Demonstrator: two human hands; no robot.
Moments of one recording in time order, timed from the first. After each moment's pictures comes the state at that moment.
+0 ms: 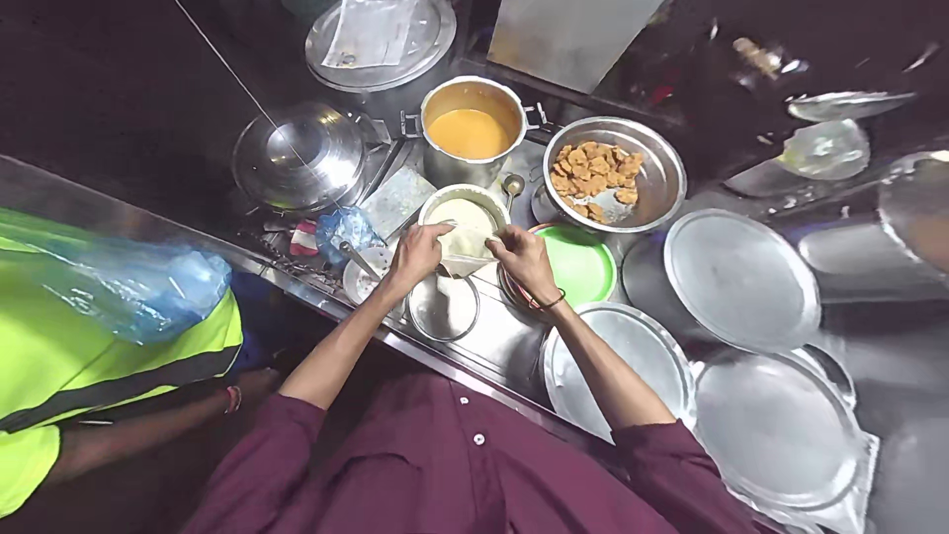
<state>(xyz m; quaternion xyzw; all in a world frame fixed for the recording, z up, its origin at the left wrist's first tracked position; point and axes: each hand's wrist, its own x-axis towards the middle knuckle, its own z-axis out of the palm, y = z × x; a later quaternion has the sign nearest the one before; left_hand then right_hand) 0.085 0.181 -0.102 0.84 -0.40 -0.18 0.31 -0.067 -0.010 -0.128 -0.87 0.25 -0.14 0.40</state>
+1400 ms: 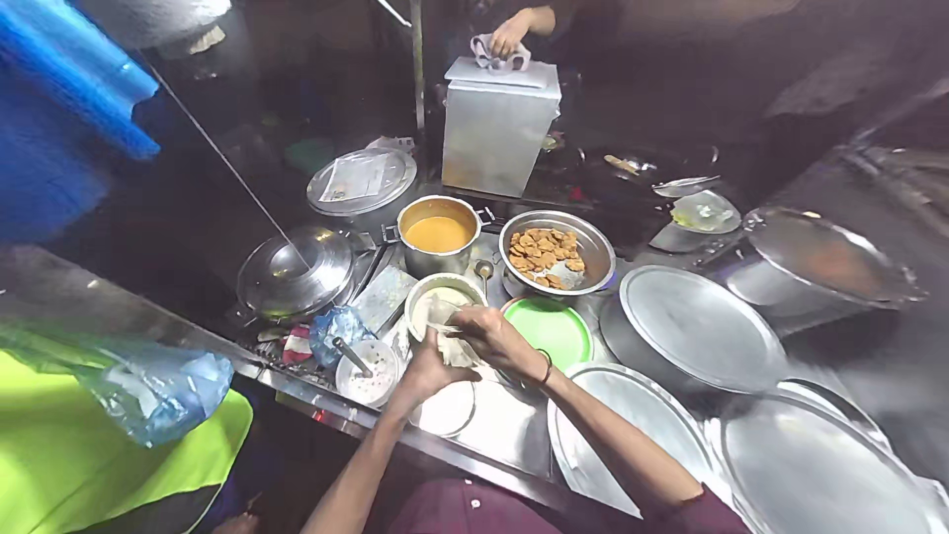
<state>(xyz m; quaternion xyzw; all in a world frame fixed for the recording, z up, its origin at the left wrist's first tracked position) 0.006 0.195 -0.078 0.72 -0.35 -0.28 0.53 -0.083 0.026 -0.037 -0.91 -0.04 -0.19 0.36</state>
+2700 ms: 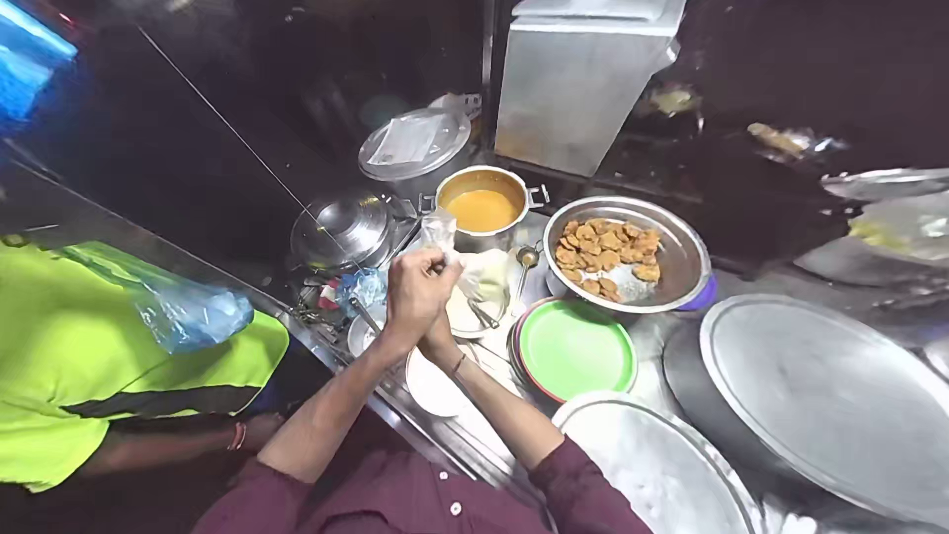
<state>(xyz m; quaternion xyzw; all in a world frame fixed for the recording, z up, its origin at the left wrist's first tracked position) 0.015 0.104 0.036 0.86 -0.29 0.03 0.42 -0.028 0.082 -0.063 -0.34 0.11 -0.17 0.92</state>
